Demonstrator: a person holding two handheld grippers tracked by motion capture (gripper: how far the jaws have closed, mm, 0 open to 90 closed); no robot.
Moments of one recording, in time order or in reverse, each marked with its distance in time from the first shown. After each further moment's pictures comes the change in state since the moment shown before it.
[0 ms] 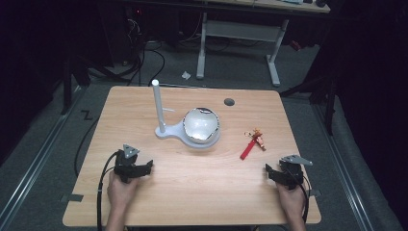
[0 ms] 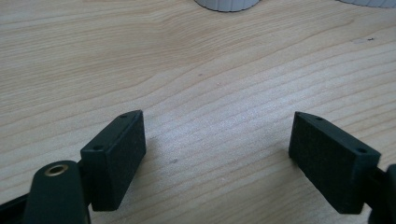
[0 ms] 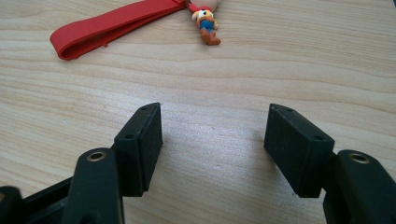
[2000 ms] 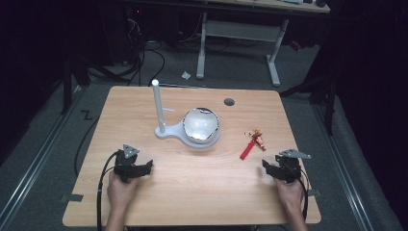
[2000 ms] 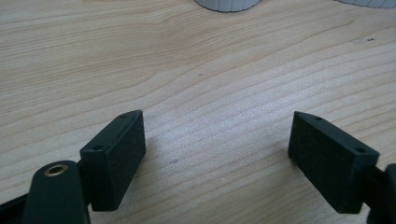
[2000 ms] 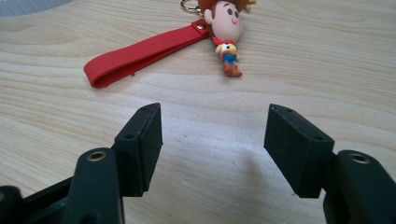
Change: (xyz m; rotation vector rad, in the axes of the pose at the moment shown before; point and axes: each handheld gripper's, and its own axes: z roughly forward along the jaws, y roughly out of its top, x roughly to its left) left arm 0.000 0.000 0.000 0.002 -0.001 0.000; right arm 0.005 0.021 0.001 -0.008 0.061 -0.023
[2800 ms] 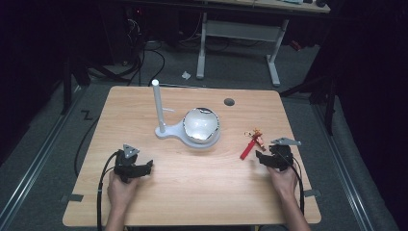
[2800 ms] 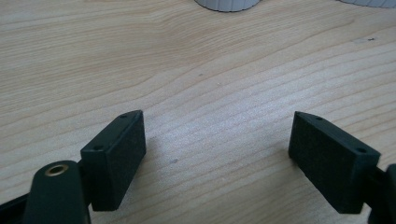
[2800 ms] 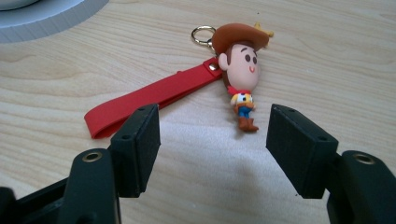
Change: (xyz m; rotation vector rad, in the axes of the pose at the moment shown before) left arm 0.000 0.000 0.000 -0.001 0.003 0.001; right arm 0.005 0.035 0.024 0.020 0.010 -0.030
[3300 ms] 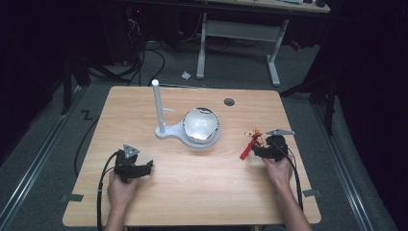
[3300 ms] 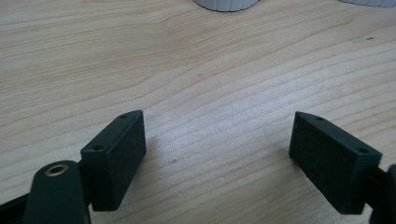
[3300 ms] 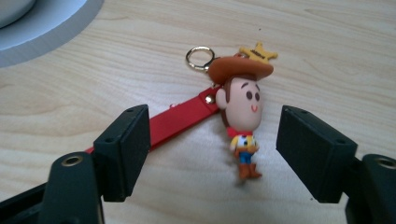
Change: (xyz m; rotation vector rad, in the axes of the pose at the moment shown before) left arm 0.000 0.000 0.000 0.001 -0.002 0.006; right arm -0.003 0.025 0.025 0.028 0.000 0.021
